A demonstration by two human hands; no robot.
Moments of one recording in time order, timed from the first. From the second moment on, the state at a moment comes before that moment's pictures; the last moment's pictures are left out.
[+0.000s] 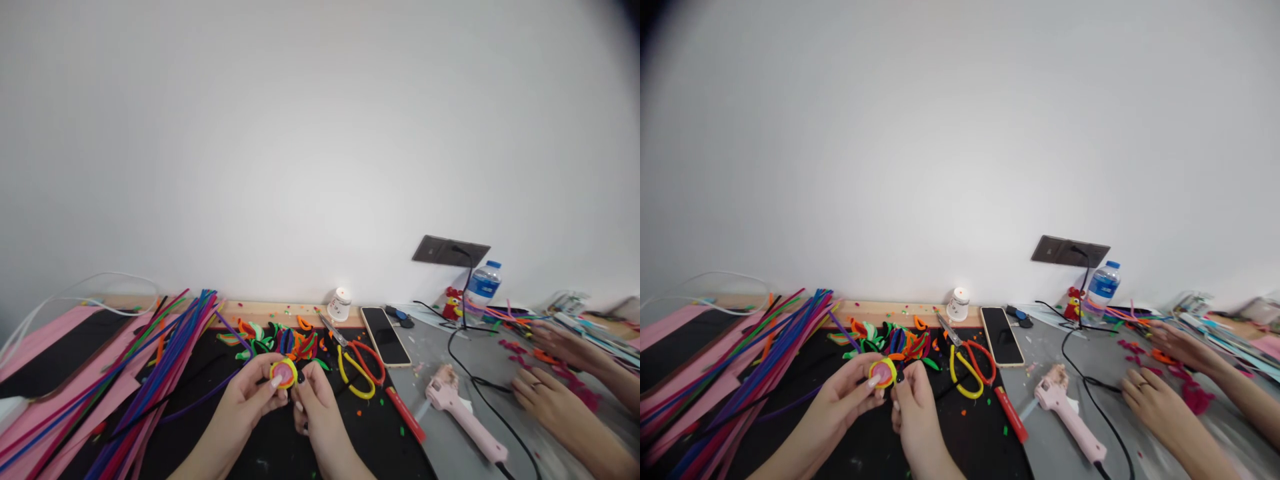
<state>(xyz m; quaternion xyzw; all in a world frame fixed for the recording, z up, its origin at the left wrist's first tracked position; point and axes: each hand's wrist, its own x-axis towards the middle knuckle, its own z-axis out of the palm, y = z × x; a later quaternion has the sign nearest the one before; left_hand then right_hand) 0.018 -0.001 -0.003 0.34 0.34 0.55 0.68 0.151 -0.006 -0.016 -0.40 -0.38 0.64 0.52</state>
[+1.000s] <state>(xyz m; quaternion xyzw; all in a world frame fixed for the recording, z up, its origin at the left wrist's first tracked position) 0.017 -0.002 0.000 0.32 0.36 0.53 0.70 0.157 -0.004 -0.006 -0.37 -0.41 0.67 0.51</state>
